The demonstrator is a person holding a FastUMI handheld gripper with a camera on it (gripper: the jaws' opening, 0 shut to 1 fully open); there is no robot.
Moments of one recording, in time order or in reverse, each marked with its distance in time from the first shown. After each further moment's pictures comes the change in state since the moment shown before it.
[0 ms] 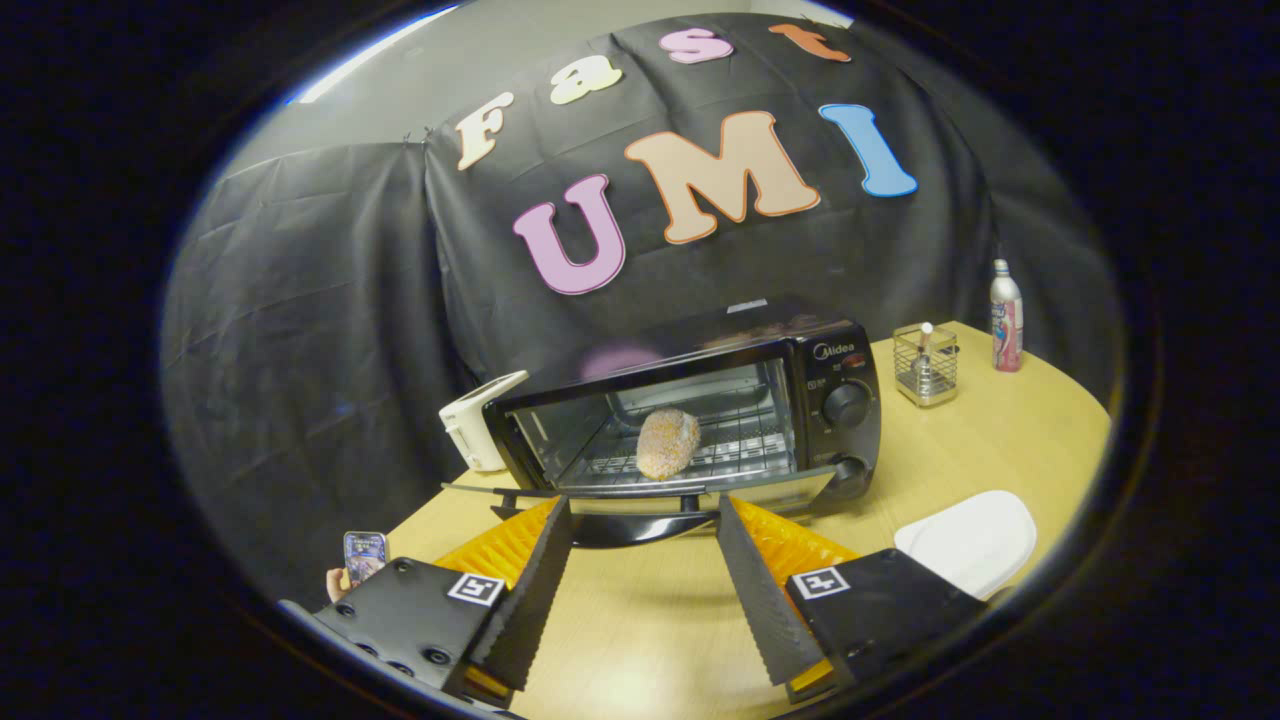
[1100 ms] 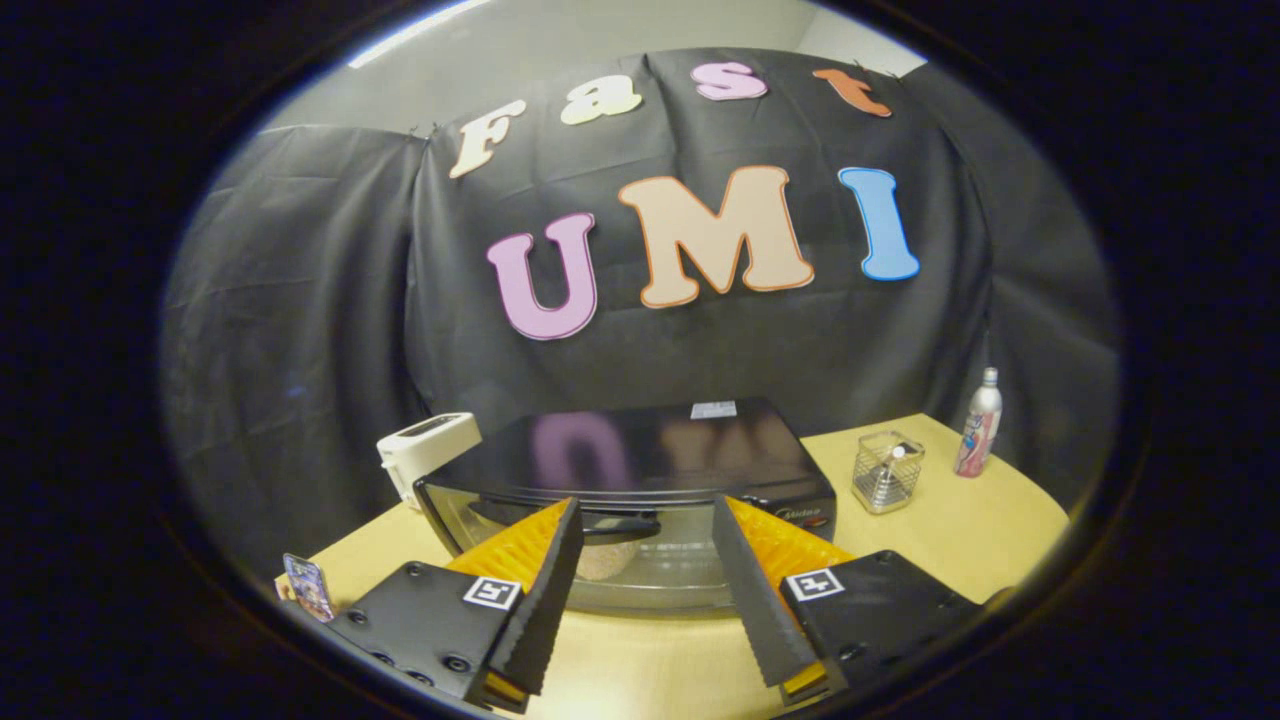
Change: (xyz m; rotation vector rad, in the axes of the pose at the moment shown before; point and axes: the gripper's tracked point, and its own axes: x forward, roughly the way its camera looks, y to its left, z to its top) arm 0.023 -0.028 0.106 -0.158 -0.166 -0.134
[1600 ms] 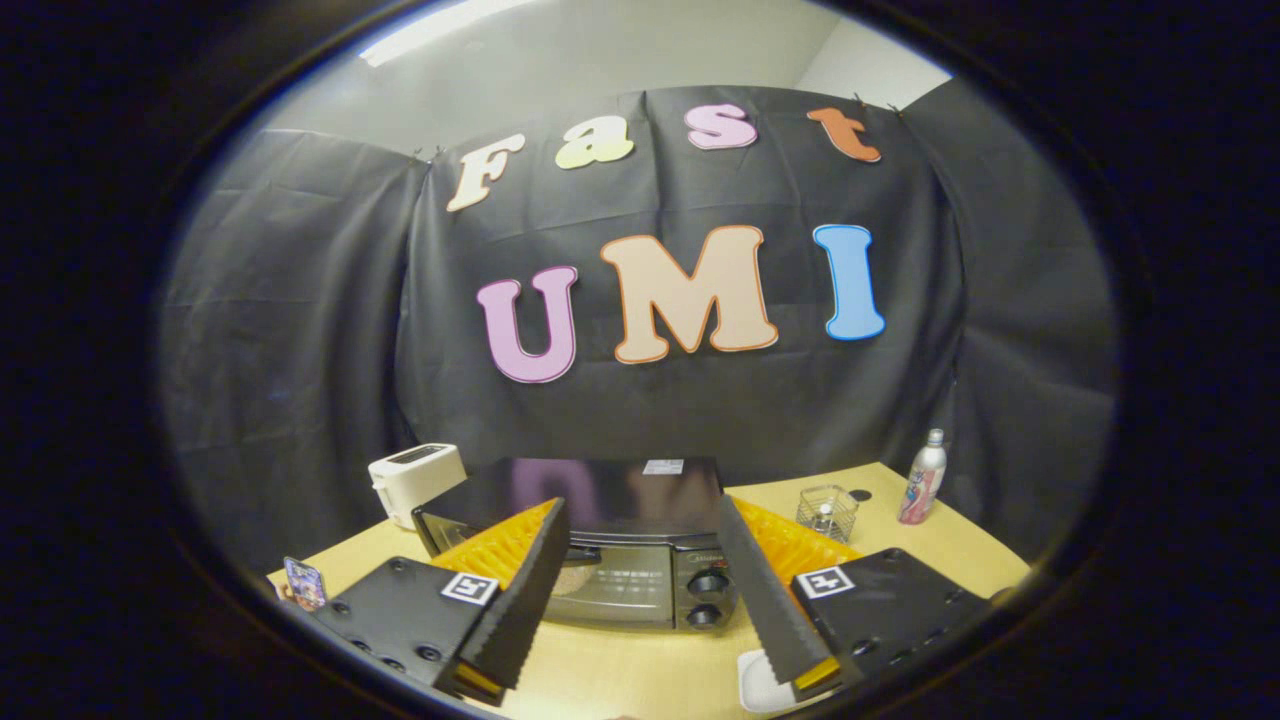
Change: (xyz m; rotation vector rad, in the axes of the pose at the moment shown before) arm -0.048 -0.032 0.052 -0.053 -0.064 -0.018
